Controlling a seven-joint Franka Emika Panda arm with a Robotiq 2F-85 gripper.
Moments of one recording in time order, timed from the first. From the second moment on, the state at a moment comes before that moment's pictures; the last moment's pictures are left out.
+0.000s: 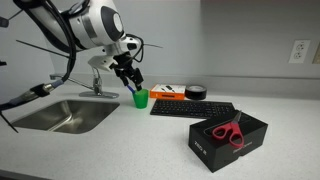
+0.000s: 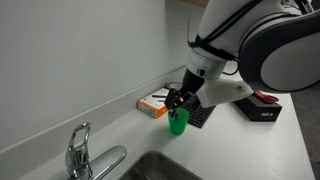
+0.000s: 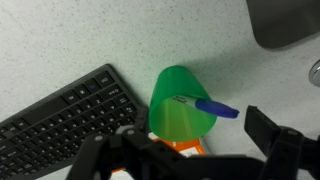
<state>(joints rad) 0.01 0.08 0.03 -2.26 -0.28 2.64 0.77</state>
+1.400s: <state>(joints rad) 0.07 0.13 -0.01 -2.18 -0.30 2.63 0.88</state>
